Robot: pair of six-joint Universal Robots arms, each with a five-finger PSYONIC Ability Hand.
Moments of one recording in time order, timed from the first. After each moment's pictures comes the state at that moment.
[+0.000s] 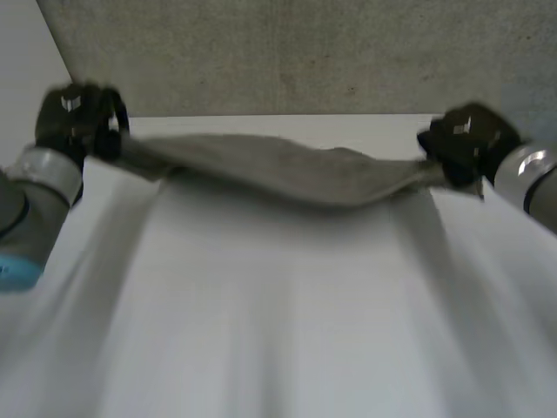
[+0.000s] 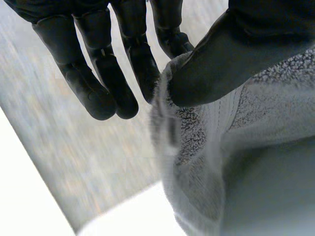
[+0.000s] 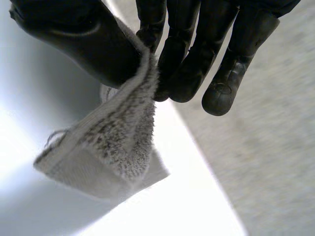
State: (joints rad) left arm 4.54 -1.87 -1.57 3.54 -1.43 3.29; right arm 1.74 -1.26 1.36 0.16 1.22 2.39; left_hand 1.52 1.52 1.55 1.53 1.52; right_hand 1.34 1.34 1.35 1.34 1.20
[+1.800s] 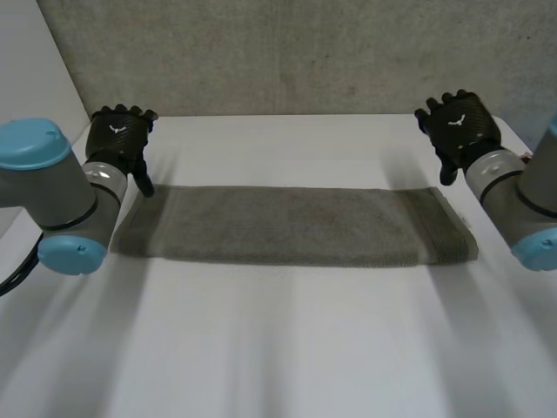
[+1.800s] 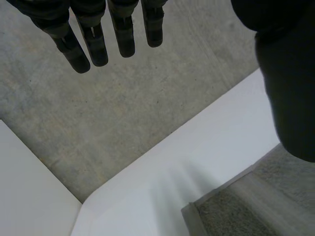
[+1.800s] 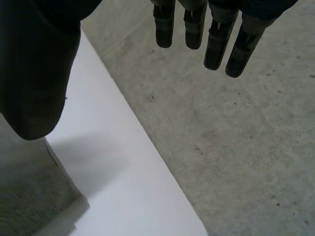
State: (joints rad) left arm 4.45 -2.21 -1.25 3.46 -1.58 3.47; right arm 1.77 -1.04 1.29 -0.24 1.36 2.50; left_hand 0.27 0.26 0.25 0.27 0.23; right_hand 0.23 0.25 0.25 0.26 0.06
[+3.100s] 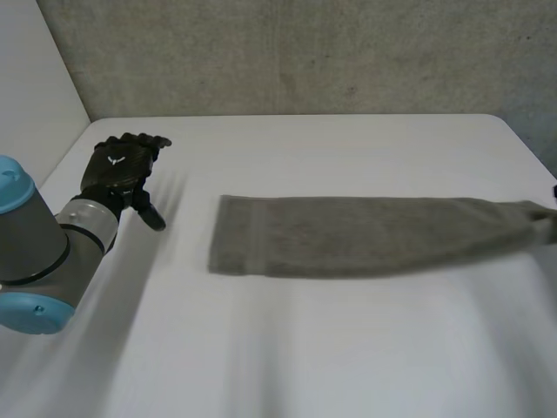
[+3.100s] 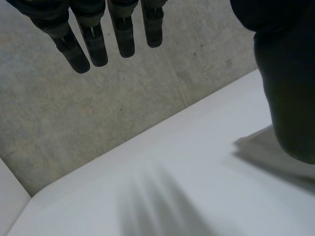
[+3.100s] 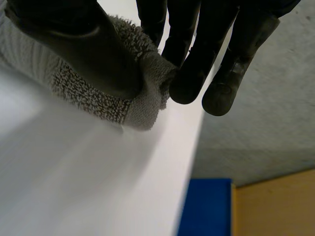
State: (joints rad) left arm 4.47 -1.96 -1.64 3.54 -1.44 3.32; right arm 1.29 -0.99 1.33 0.05 1.31 2.34; left_hand 0.27 0.26 0.25 0.27 0.23; right_hand 1.33 1.31 1.34 1.34 1.16
